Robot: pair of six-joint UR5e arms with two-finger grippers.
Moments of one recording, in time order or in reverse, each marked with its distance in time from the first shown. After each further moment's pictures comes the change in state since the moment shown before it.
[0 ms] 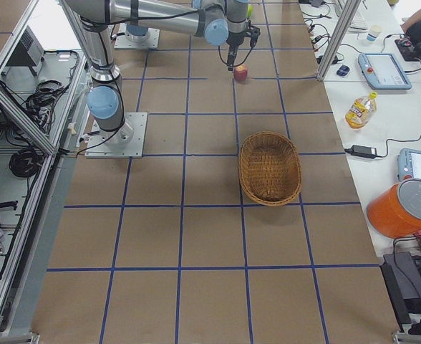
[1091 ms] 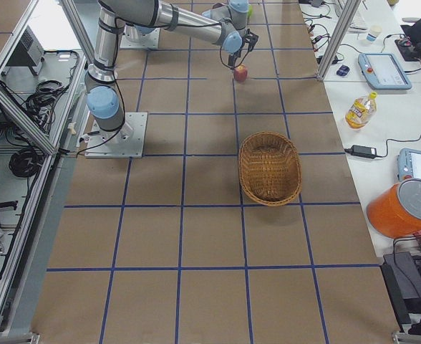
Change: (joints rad) left arm 0.172 -0.061 -0.130 0.149 0.021 0.376; right arm 0.130 0.292 -0.110 -0.171 -0.001 0.348
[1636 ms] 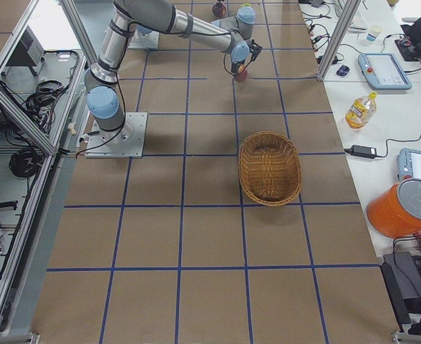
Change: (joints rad) left arm 0.002 -0.007 -0.084 0.067 -0.004 0.011; right arm 0.003 0.094 -0.044 0.000 0.003 0.051
